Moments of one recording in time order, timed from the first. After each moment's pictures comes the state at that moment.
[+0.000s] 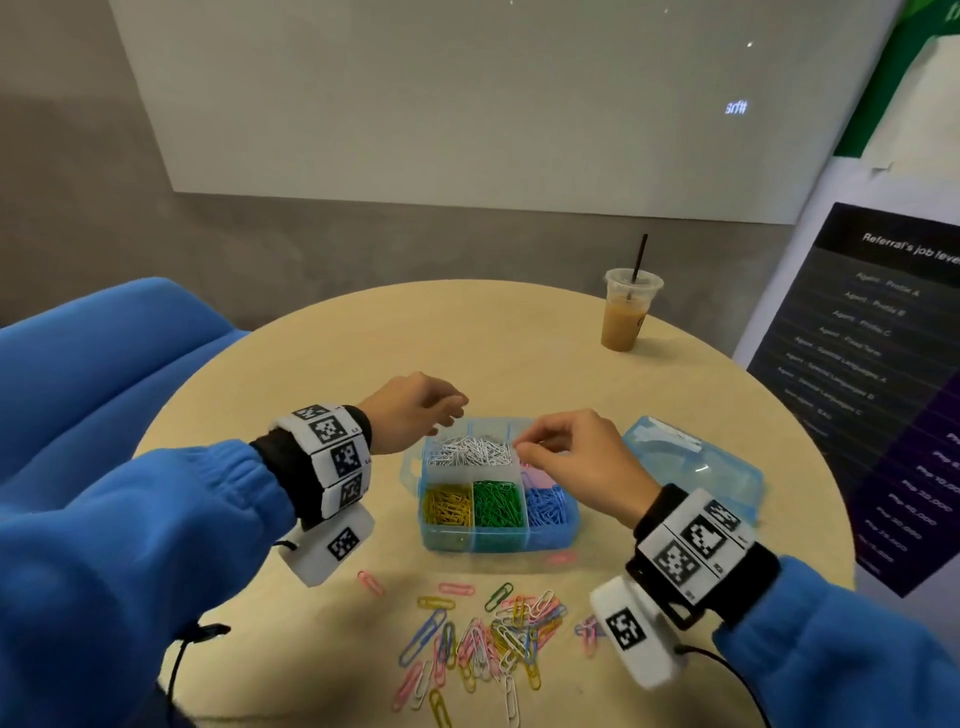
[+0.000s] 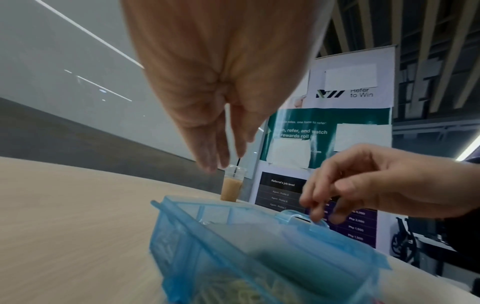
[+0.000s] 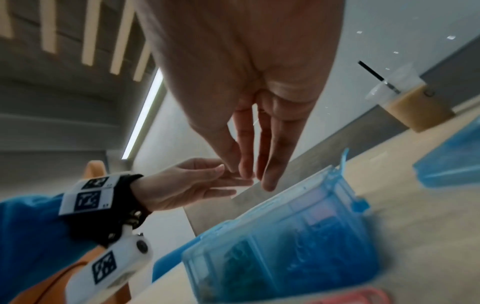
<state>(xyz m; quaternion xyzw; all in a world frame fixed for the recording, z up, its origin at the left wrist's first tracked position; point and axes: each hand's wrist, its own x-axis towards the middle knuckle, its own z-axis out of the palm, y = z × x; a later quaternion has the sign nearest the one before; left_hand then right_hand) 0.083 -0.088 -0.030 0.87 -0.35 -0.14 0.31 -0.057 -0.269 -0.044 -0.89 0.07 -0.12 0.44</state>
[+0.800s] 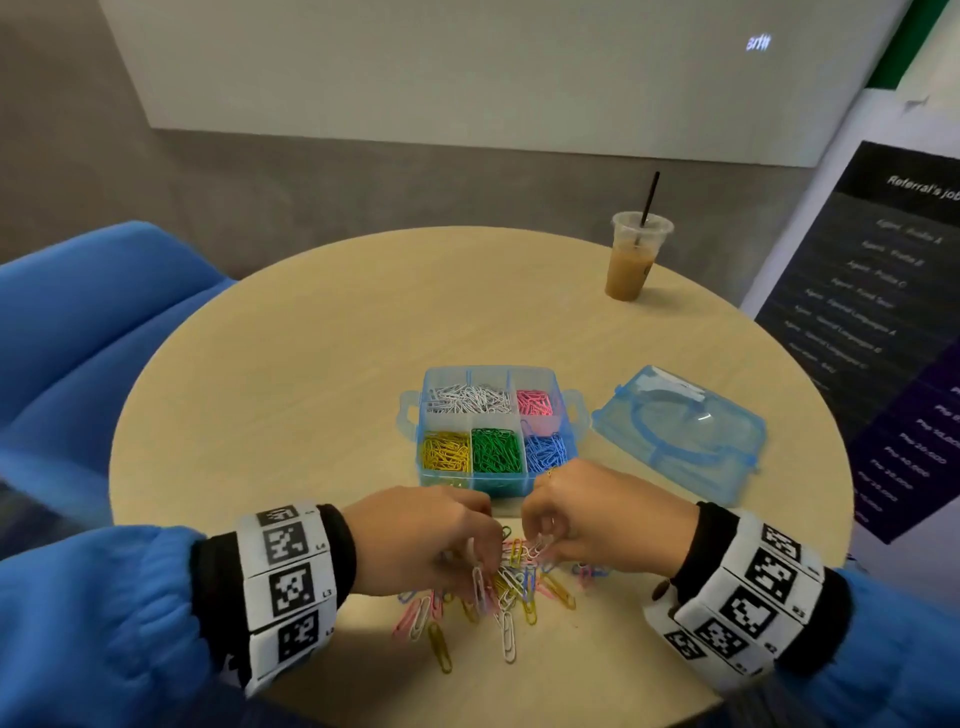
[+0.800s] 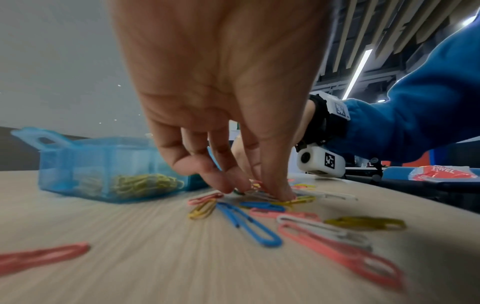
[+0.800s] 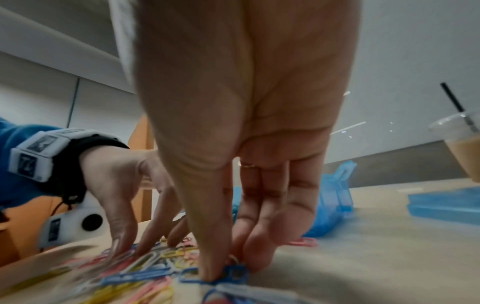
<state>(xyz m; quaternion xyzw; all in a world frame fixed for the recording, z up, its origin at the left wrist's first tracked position) -0.036 -0.055 -0.069 0.79 -0.58 -0.20 0.04 -0.113 -0.256 -0.062 -0.97 -0.16 0.13 0.09</state>
